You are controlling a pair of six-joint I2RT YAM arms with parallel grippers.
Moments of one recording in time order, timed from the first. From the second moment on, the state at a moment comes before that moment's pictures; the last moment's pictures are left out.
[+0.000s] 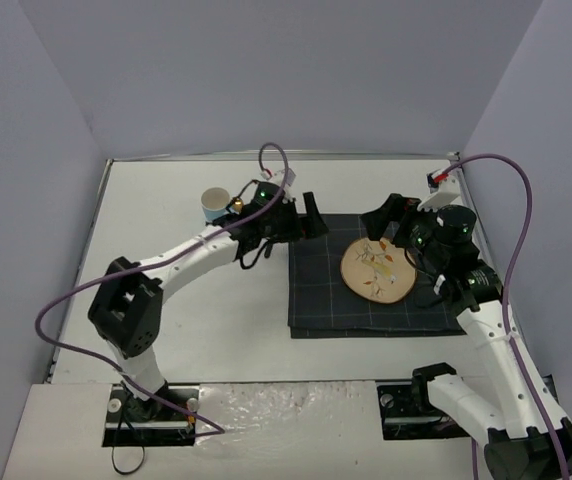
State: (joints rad) left arm -0.68 1.74 1.36 -0.17 0.16 -0.73; right arm 0.21 0.89 0.91 -0.30 -0.15 0.38
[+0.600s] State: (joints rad) left arm -0.19 1.83 1.76 -0.74 -0.01 -0.28; right arm 0.21 0.91 0.91 -0.32 -0.14 0.33
